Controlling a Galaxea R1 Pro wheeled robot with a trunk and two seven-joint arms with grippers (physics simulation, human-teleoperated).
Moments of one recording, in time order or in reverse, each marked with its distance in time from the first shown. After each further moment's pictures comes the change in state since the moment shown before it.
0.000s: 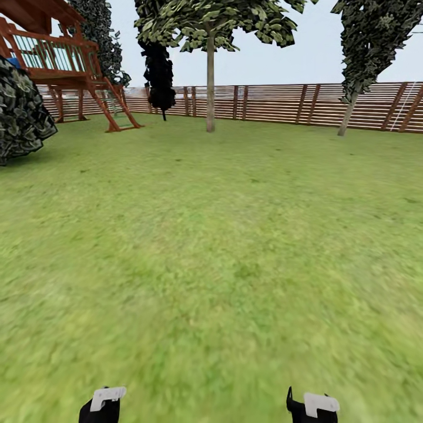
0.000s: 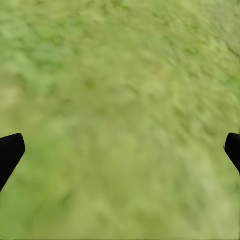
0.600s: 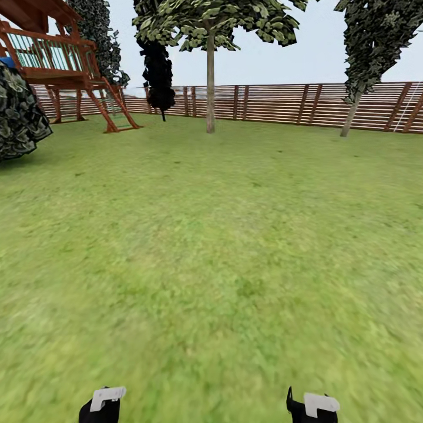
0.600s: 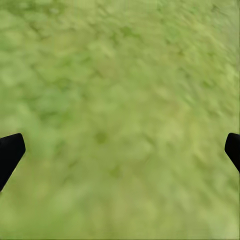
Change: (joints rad) left arm 0.000 0.000 0.000 0.000 0.000 0.000 0.000; right arm 0.000 0.000 0.000 0.000 0.000 0.000 0.000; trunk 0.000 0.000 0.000
